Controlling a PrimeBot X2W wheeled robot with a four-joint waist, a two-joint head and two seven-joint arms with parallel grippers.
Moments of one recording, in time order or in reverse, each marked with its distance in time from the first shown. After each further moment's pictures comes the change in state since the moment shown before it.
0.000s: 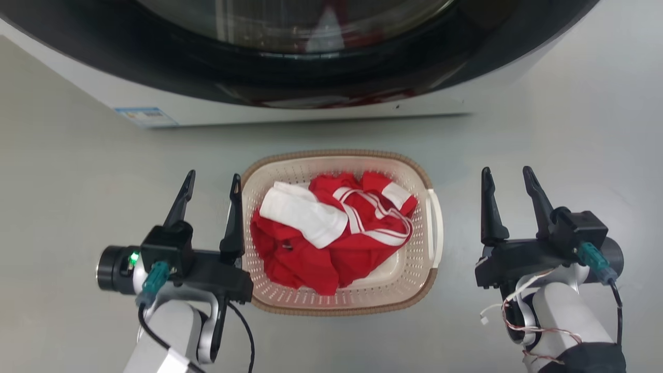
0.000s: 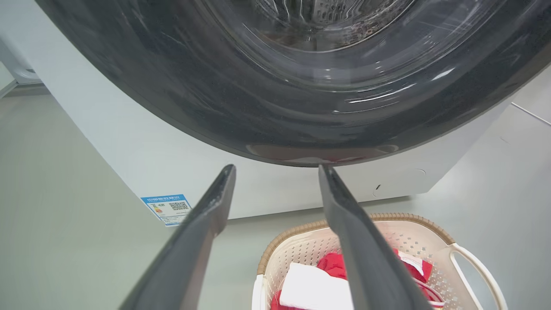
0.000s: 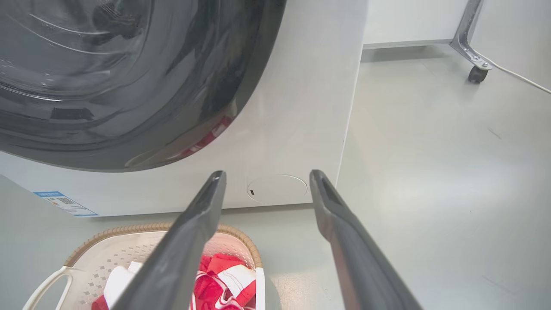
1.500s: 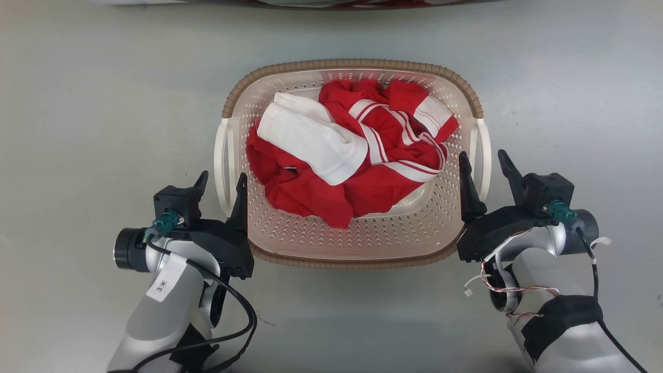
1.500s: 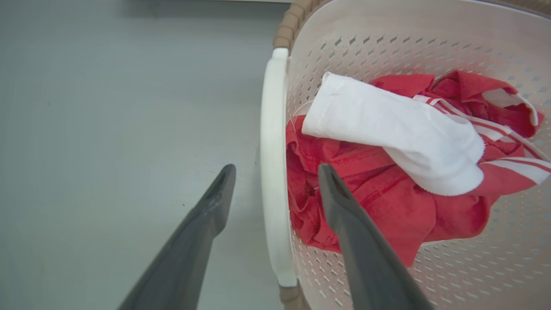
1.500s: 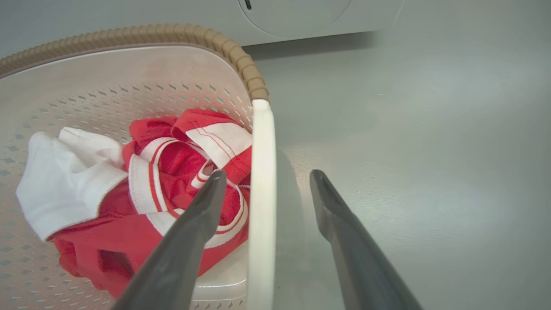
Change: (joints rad) left arm -0.291 -0.019 -0.076 0.544 -0.174 -0.075 0.000; right arm -0.231 0.000 0.115 0.329 0.086 -0.002 -0.006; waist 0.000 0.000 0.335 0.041
